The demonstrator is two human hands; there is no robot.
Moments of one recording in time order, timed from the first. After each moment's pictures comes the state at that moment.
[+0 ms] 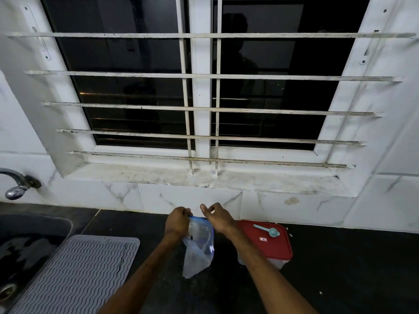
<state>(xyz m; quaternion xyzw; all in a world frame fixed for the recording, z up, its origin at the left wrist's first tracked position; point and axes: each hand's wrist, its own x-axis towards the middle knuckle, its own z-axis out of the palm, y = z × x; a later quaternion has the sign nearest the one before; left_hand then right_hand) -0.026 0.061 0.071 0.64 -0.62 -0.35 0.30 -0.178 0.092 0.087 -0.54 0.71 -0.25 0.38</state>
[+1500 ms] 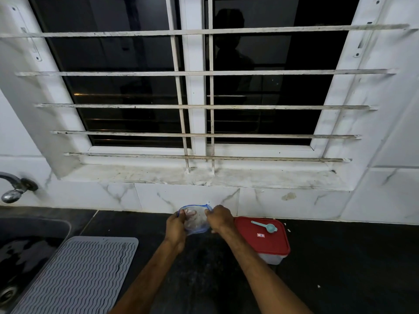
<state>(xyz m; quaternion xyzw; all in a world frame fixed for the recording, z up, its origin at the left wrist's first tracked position) -0.042 0.101 0.085 0.54 -0.31 -0.62 0.48 -0.170 0.093 0.084 -0.46 0.78 -0.26 0.32</state>
